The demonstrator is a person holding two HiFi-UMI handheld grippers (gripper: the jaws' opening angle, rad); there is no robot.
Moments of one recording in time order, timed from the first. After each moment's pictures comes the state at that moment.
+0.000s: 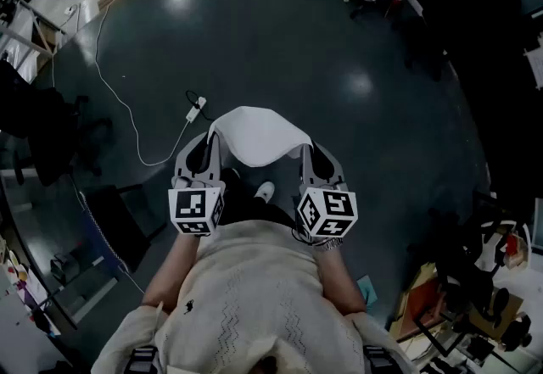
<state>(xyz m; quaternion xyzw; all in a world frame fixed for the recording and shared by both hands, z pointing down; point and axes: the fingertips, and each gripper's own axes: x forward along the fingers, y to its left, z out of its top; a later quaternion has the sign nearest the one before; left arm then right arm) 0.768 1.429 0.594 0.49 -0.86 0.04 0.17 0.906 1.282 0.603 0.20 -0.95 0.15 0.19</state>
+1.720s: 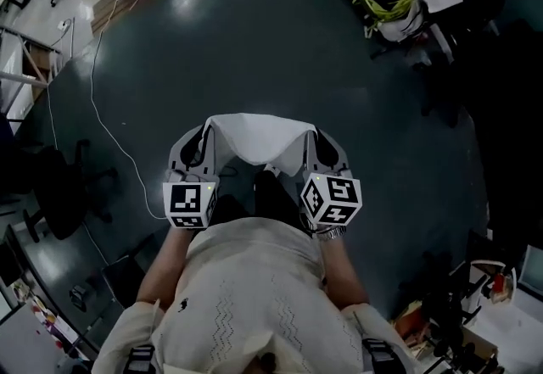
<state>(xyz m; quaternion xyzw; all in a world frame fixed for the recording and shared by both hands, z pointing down) 0.343 1.134 0.604 0.49 -0.85 0.09 0.17 0.478 0.964 0.617 0.20 -0.94 0.16 0.21</state>
